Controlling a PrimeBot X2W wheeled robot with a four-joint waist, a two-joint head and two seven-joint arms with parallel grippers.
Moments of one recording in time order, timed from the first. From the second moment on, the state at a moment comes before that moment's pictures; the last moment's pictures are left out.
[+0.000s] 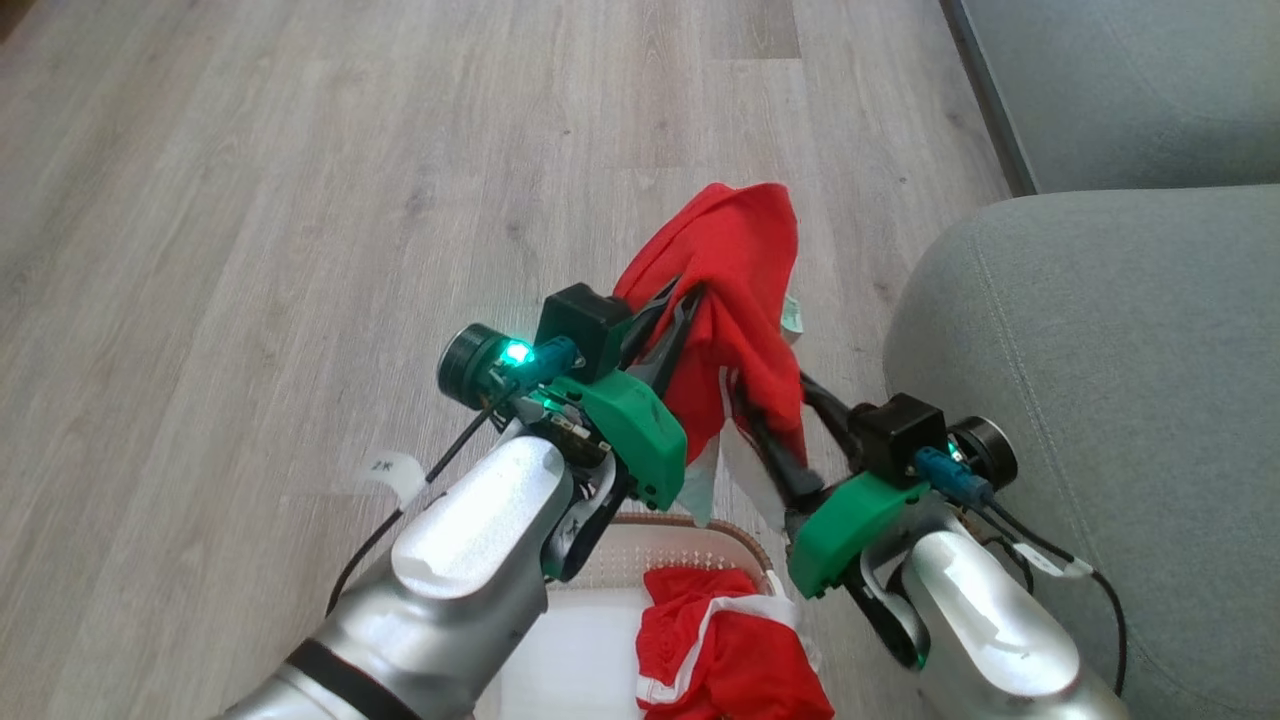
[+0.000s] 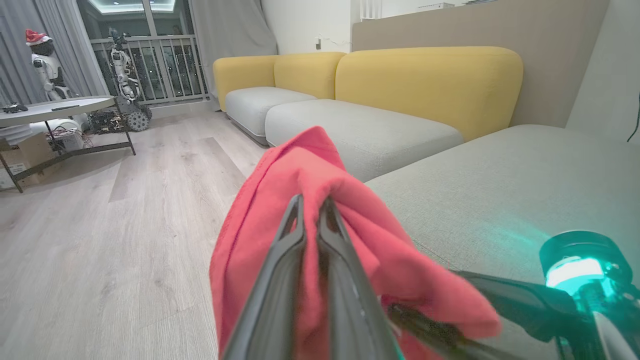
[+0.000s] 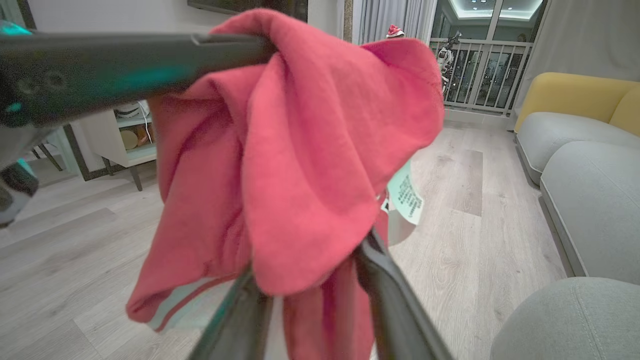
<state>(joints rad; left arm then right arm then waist) -0.66 0.04 -0.86 0.57 -0.54 0.08 -0.16 -0.36 -0.06 0.43 0.54 0.21 0.13 -0.26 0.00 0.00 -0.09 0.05</state>
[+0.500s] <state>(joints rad) -0.63 0.04 -0.86 0.59 -0.58 0.11 -0.22 -0.38 -0.06 0.38 0.50 0.20 0.13 -0.26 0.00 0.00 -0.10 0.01</state>
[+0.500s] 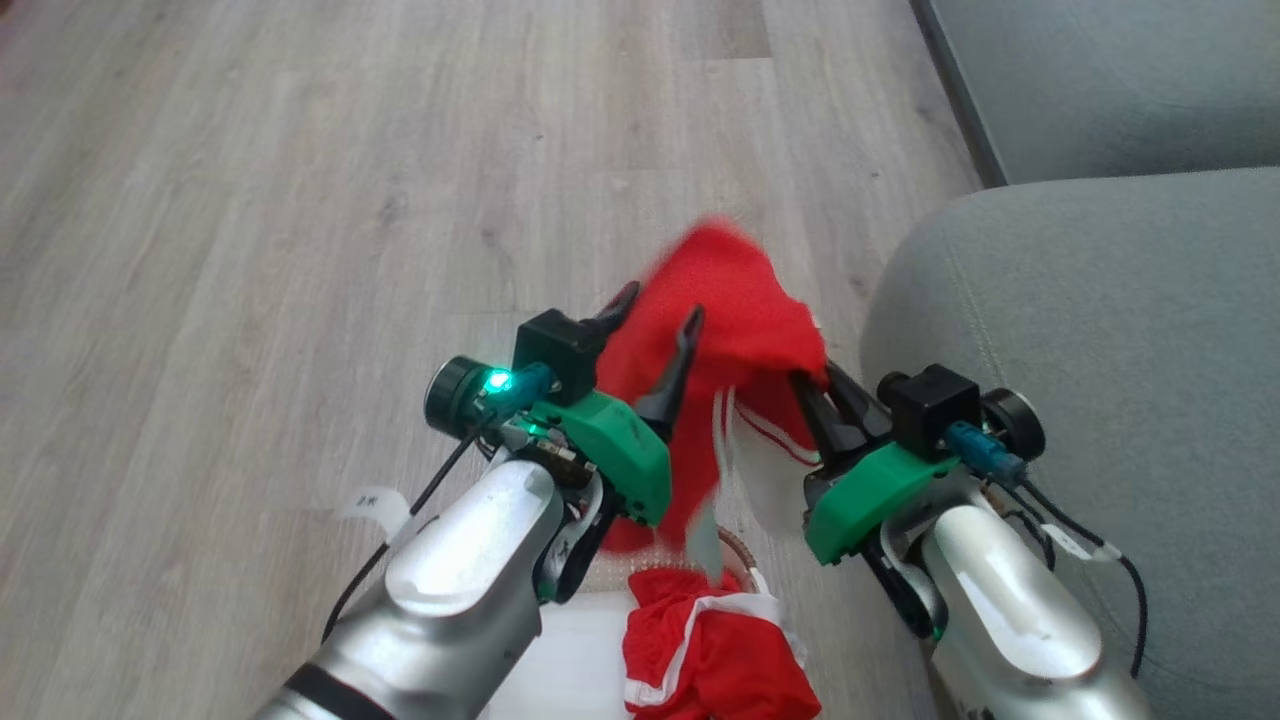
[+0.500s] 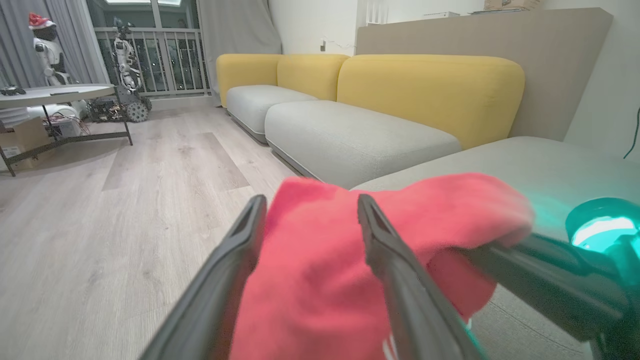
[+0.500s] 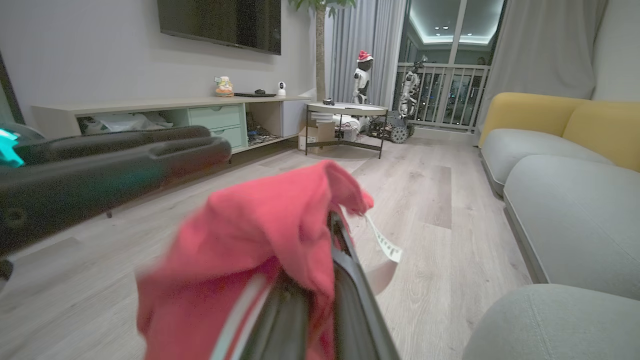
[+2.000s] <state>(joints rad) -0.42 0.04 -0.79 0.49 -0.45 0.05 -0.25 -0.49 -0.14 0.21 0.40 0.04 0.13 -0.26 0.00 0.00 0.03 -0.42</state>
